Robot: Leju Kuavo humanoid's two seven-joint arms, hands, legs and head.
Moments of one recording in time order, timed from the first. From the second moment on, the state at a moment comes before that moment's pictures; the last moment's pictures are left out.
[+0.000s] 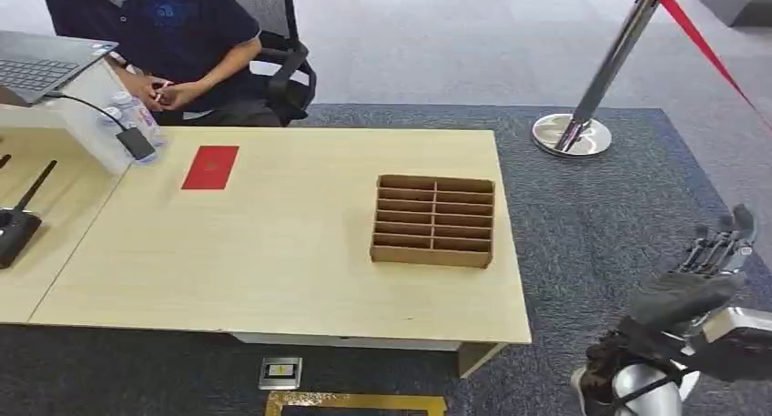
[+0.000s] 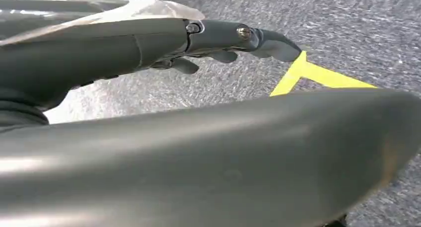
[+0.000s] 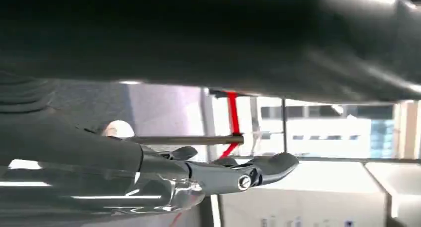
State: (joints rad) left arm -0.11 -0.24 1.29 -0.22 -0.99 0.39 -0.02; right arm 0.11 0.25 -0.14 -1.90 0.09 -0.33 -0.53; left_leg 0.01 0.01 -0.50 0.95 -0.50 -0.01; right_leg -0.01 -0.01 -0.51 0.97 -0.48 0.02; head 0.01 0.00
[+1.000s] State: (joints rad) left arm -0.11 -0.24 1.30 -0.22 -1.00 0.32 -0.05; right arm -0.15 0.06 -0.84 -0.51 0.15 -0.54 -0.29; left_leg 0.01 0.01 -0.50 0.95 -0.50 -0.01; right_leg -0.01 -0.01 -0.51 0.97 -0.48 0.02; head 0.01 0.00
